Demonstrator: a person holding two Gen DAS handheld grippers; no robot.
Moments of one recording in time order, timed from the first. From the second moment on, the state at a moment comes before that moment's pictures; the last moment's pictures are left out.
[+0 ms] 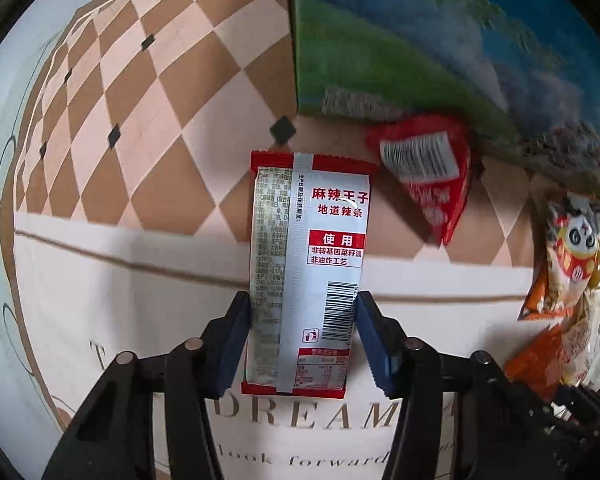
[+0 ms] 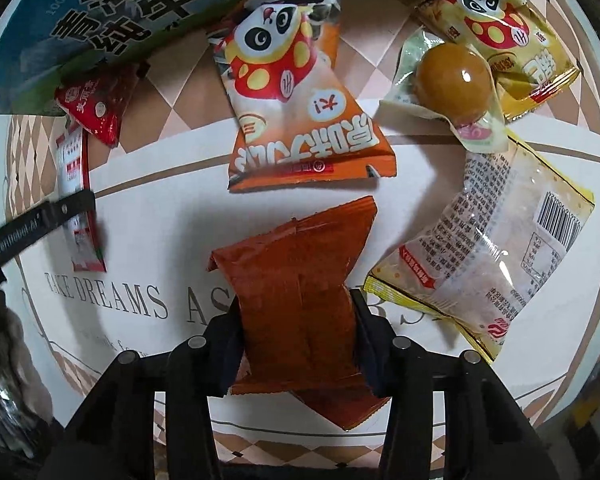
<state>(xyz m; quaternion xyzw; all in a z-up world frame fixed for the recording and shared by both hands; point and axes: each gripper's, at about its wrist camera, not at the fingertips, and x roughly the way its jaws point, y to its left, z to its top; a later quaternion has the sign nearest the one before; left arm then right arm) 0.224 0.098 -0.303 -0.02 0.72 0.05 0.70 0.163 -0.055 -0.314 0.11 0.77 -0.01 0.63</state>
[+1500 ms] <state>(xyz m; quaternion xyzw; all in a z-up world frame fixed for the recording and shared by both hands) 0.270 0.042 -0.103 -0.09 0.63 -0.08 0.77 0.202 -0.075 -0.101 0.17 0.65 0.09 0.73</state>
